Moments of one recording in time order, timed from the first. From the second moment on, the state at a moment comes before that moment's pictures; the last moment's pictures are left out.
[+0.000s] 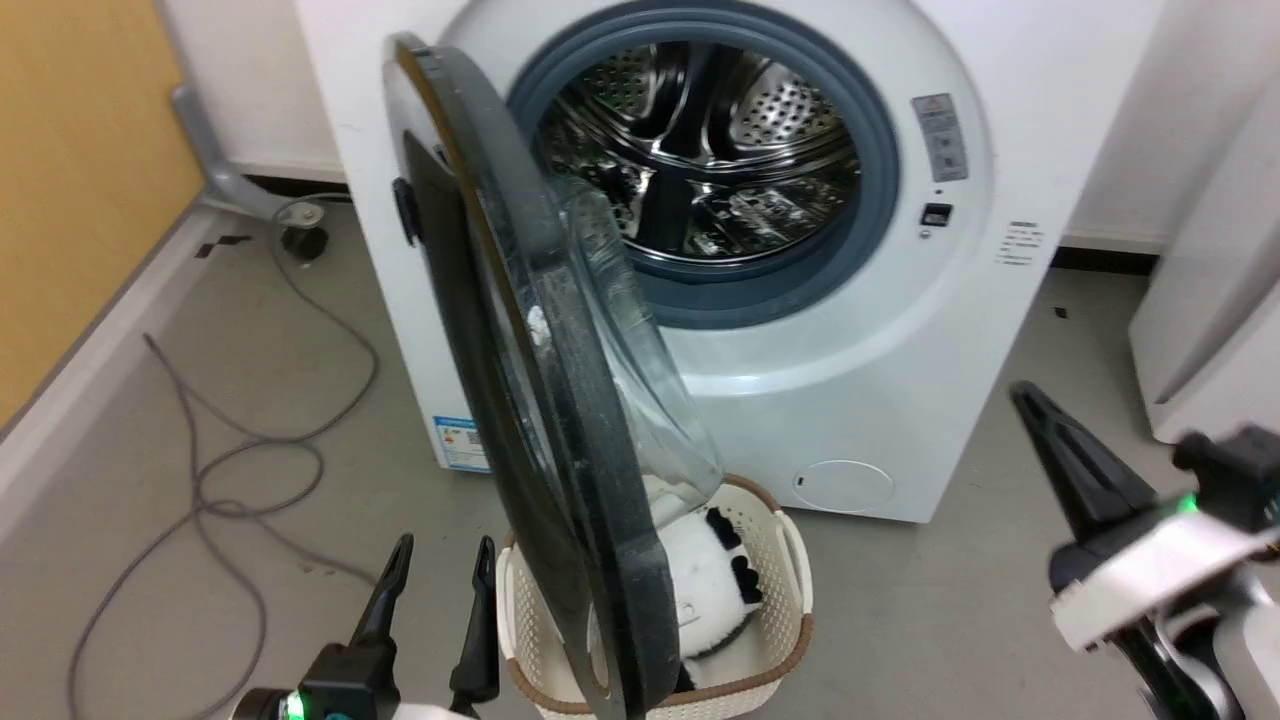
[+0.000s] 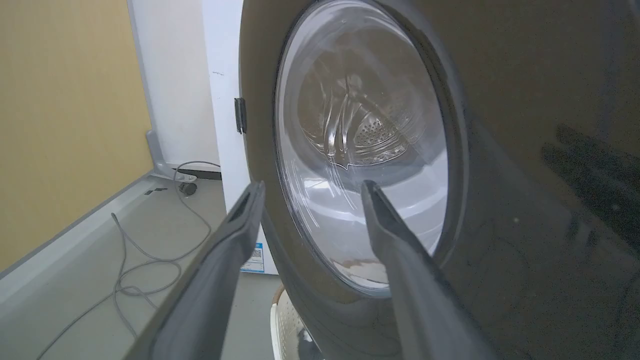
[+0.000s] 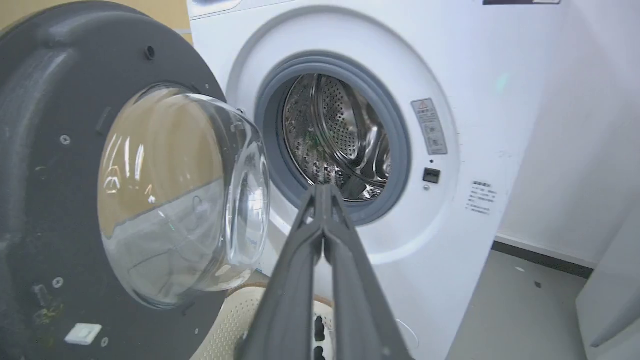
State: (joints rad) left arm 0.07 0.05 -0.14 0.06 -0.12 0.03 -0.26; right arm -0.24 -0.46 0.30 0.08 0.58 0.13 -0.08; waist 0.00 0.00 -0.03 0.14
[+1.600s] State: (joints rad) left arm 0.02 0.05 -0.05 -0.38 -0.17 0.06 -0.26; right arm 0.17 -0.12 -0.04 0.07 0.28 0.13 -0.26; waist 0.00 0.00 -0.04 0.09
